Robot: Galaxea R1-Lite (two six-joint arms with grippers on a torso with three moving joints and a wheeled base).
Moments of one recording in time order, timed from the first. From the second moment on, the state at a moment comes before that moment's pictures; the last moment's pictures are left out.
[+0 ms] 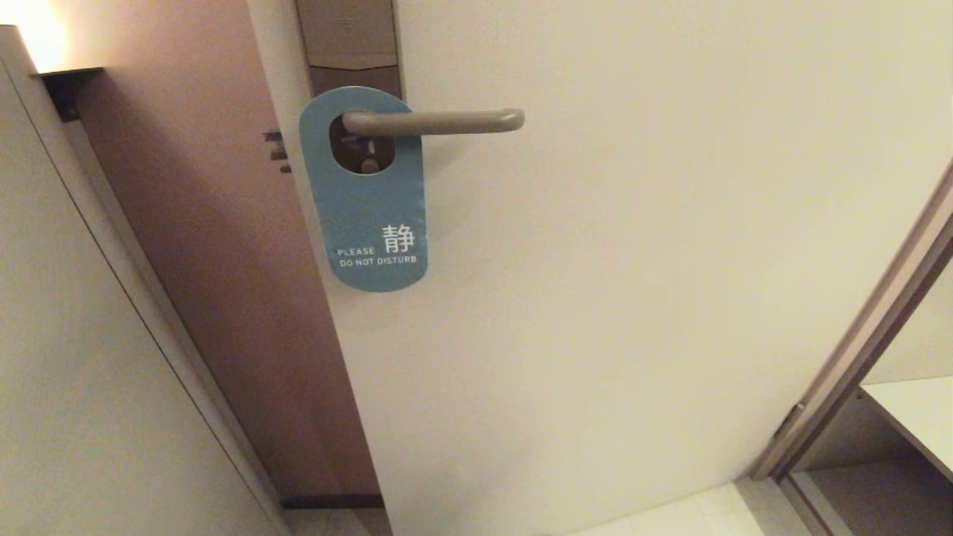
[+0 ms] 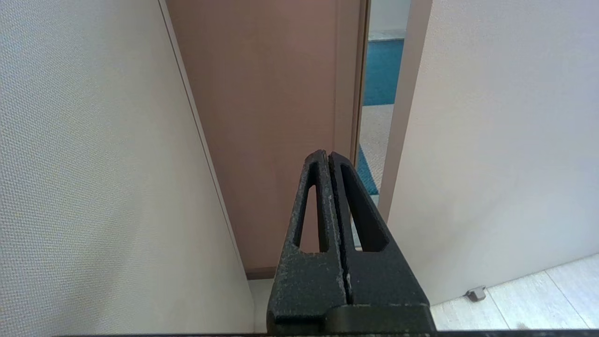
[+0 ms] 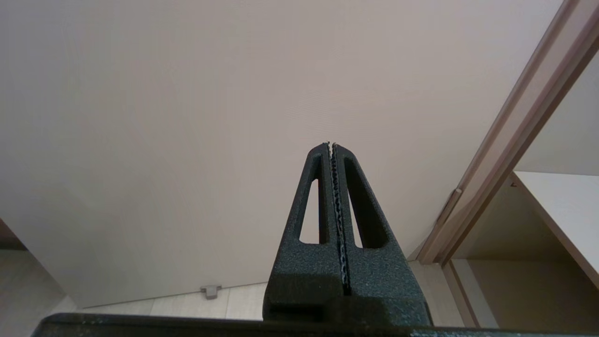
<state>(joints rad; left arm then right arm) 0.00 0.00 0.00 0.00 -0.02 0.02 0.00 0.00 0.00 0.00 0.00 -0.05</state>
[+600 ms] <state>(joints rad) 0.00 0.00 0.00 0.00 -0.02 0.02 0.00 0.00 0.00 0.00 0.00 -0.02</state>
